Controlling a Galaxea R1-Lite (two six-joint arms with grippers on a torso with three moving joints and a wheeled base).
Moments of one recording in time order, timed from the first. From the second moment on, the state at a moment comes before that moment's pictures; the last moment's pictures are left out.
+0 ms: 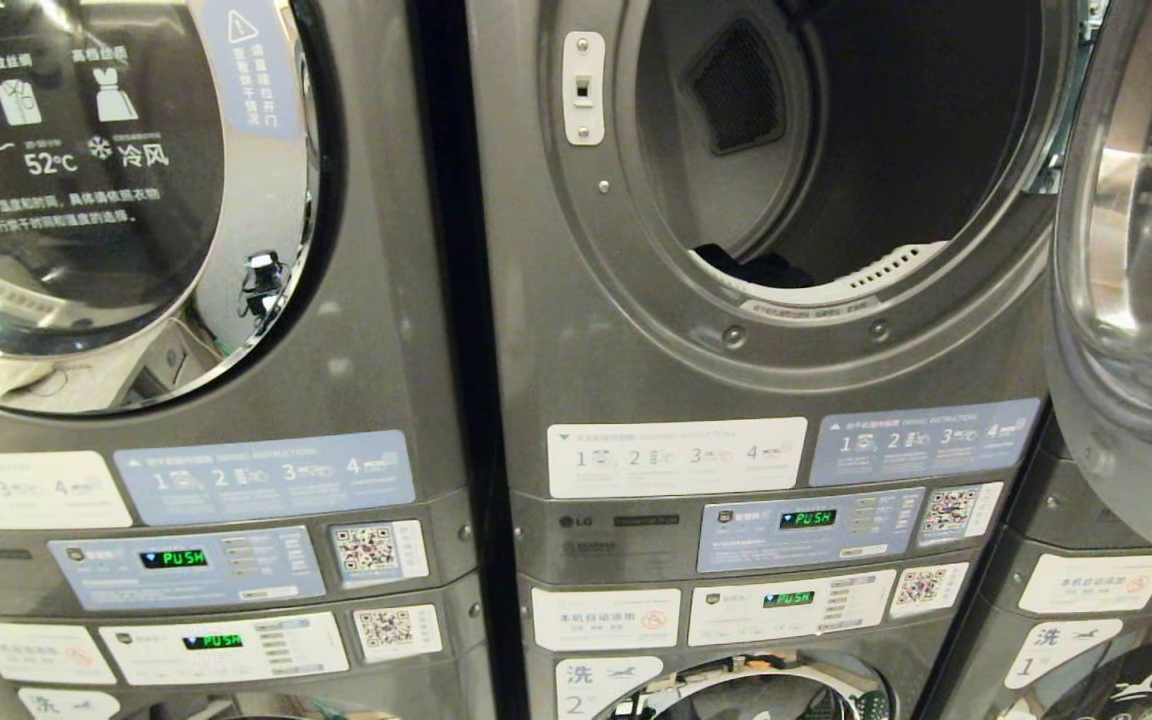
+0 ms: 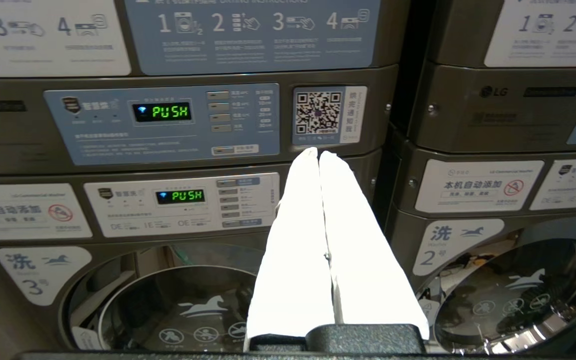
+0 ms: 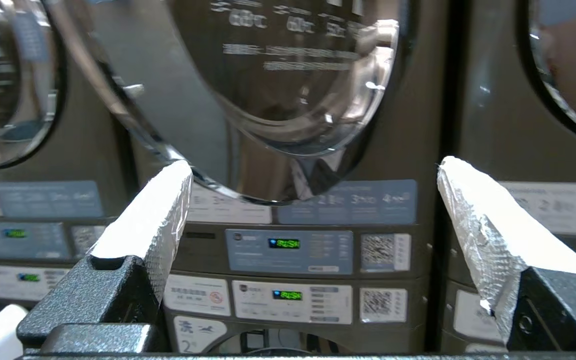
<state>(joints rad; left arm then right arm) 0.00 0.00 0.00 0.00 0.00 0.01 0.63 0.09 -1.14 0.71 -0.37 -0.01</state>
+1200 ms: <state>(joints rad) 0.00 0.00 0.00 0.00 0.00 0.01 0.63 0.10 -0.43 0.54 -0.25 0.02</state>
